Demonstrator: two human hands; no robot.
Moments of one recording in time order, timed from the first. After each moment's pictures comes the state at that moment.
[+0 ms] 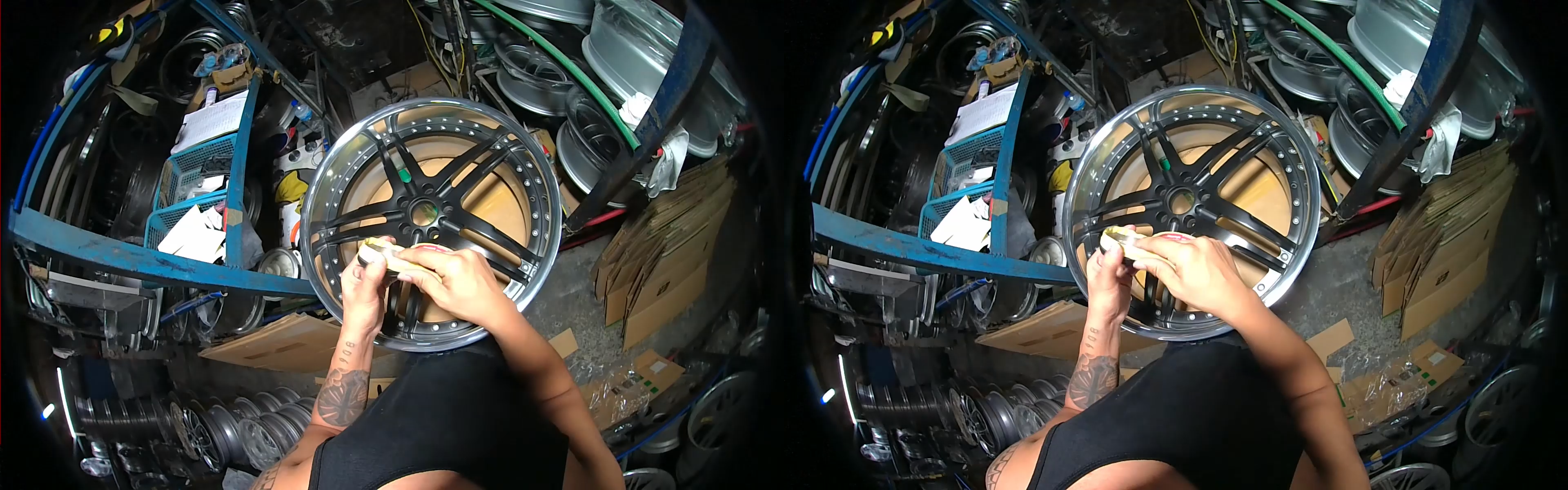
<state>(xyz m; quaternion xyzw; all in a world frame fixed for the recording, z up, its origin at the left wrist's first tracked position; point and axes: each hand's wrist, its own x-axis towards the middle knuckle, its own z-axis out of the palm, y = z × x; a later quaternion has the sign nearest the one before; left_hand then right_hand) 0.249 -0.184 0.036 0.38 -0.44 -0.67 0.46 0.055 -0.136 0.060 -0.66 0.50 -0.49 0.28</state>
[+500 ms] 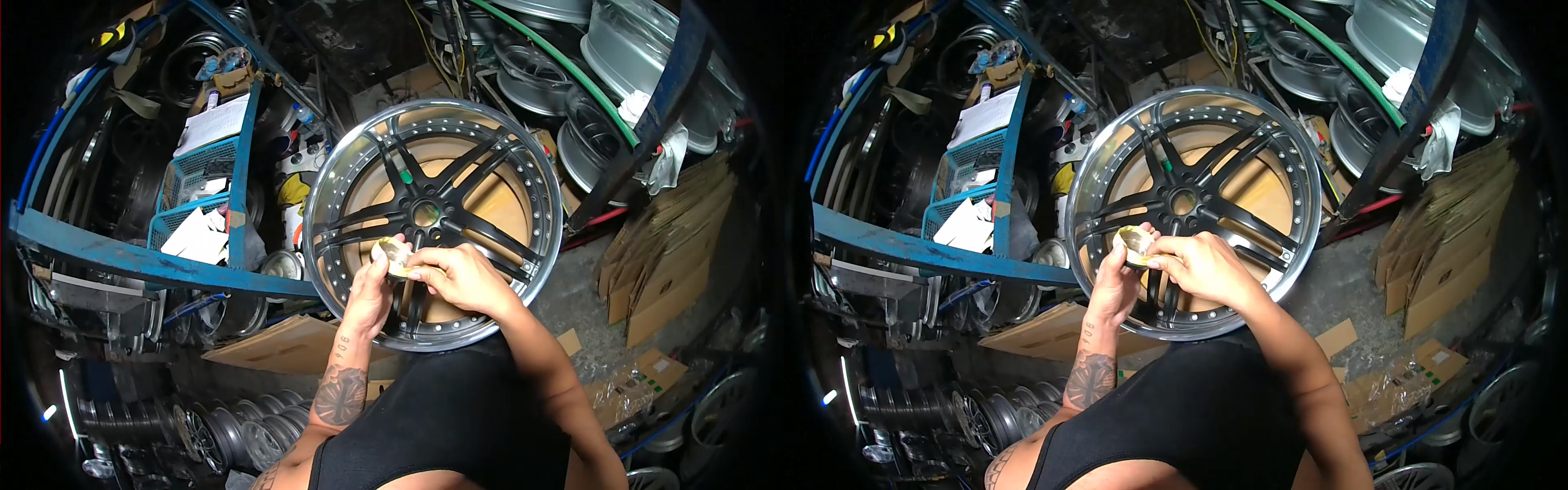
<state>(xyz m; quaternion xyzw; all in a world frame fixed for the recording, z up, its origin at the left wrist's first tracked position) 0.248 -0.184 0.041 0.37 -0.42 -0.73 0.39 0.045 -0.145 0.046 -0.64 0.50 -0.42 0.40</state>
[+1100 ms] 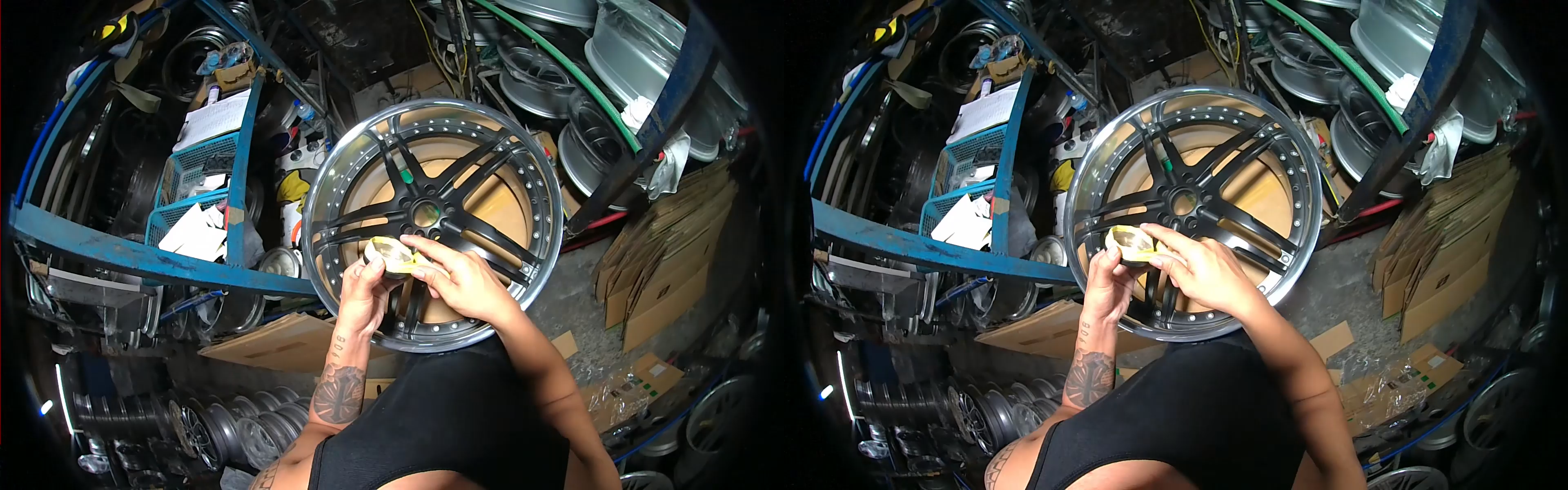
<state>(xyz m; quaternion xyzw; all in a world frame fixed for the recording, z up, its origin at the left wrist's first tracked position) 0.256 -0.186 0.038 0.33 -0.41 -0.73 0.44 0.046 -0.136 0.051 -0.61 0.51 -0.44 0.42</state>
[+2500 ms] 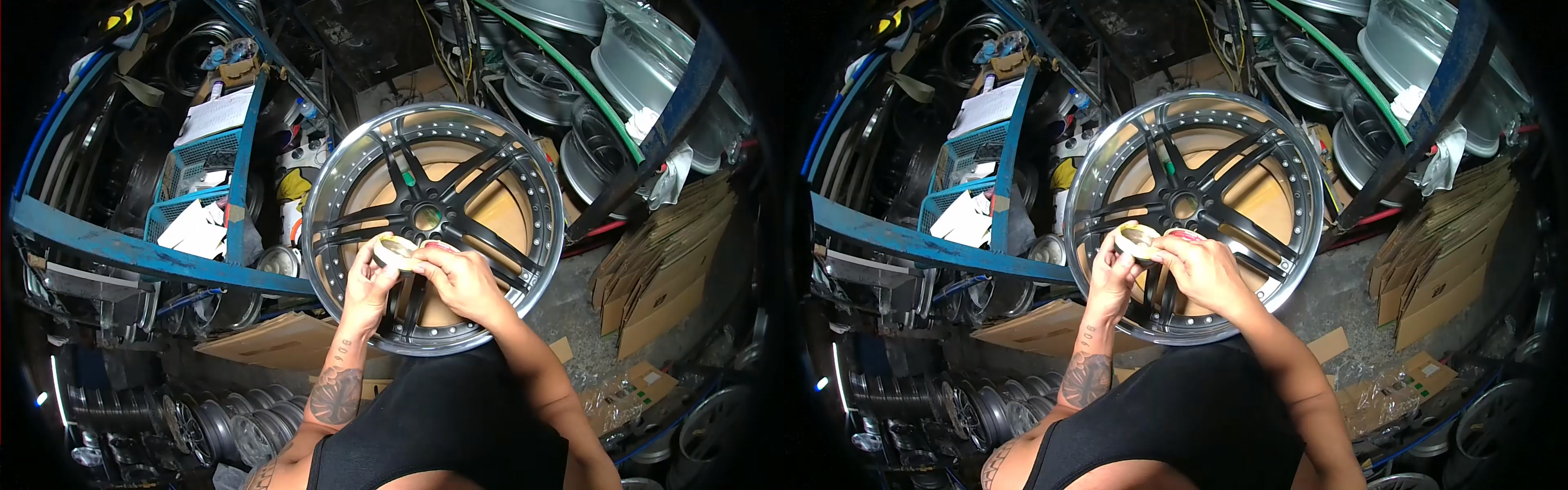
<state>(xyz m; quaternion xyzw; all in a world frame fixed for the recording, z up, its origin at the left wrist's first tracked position) 0.243 -0.188 0.043 0.37 -0.46 -0.67 0.45 0.051 -0.146 0.043 -0.64 0.52 -0.47 0.32</state>
